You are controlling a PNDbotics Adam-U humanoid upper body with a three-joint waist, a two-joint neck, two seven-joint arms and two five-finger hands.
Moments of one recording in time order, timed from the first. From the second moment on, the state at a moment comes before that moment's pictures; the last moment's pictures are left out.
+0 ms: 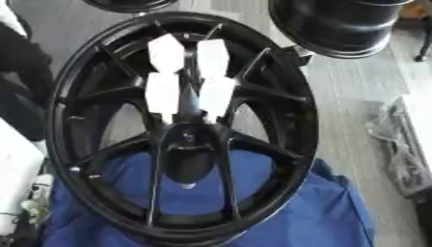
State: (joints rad) left arm -0.24 0.54 0.10 -1.73 0.31 -0.11 0.41; right arm -0.95 -0.93 0.18 -1.63 0.03 0.15 0.39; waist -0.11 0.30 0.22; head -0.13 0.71
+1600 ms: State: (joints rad) left arm -0.25 0.55 0.08 -1.73 0.31 -0.10 0.40; right arm -0.86 -1.01 0.28 -1.88 -0.09 0.23 0.59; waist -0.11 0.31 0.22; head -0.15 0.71
